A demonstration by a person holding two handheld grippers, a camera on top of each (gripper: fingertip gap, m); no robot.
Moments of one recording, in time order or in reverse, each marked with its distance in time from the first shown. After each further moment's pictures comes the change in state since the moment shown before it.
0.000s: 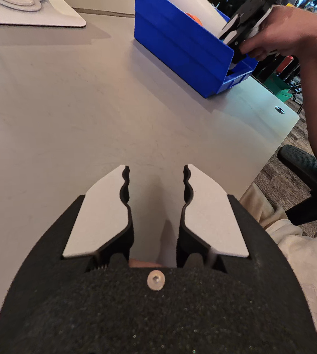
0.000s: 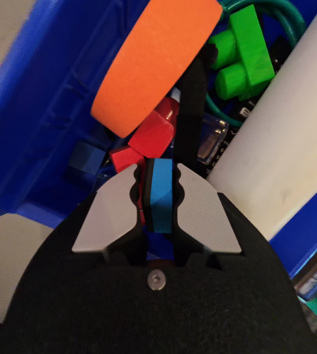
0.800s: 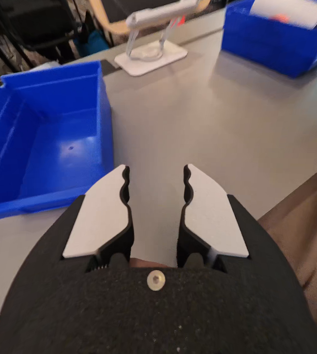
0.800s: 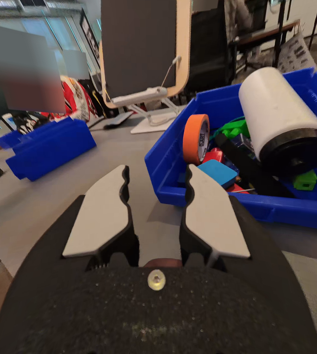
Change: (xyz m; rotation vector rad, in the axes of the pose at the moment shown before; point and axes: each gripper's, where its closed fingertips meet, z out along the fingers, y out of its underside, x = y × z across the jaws) left arm -0.134 -0.030 -0.182 0.013 -0.329 0.254; right arm -0.078 0.026 -0.121 1.156 -0.183 0.565
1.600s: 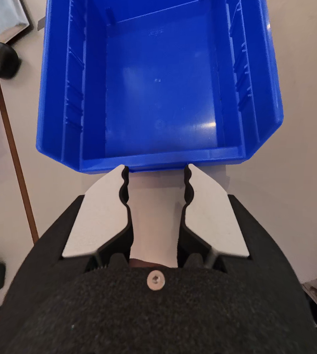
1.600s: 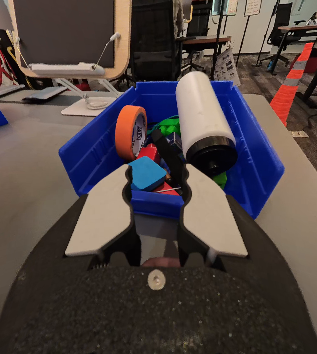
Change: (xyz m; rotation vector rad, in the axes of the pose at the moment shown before) left arm -0.162 0.062 0.021 -0.404 -0.197 0.003; right arm 0.078 0.001 0.006 -0.075 0.273 -0.210
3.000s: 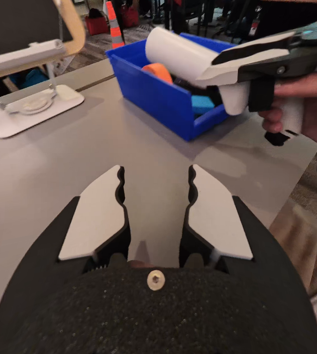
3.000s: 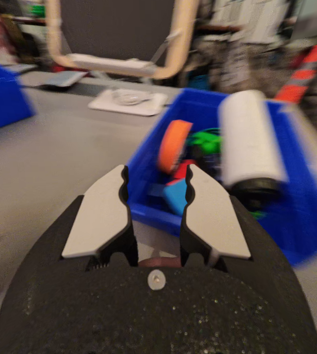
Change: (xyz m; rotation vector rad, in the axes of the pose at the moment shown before) left arm 0.425 -0.170 0.001 0.529 0.369 0.089; right arm -0.125 -0.025 0.008 -0.080 0.040 -0.074
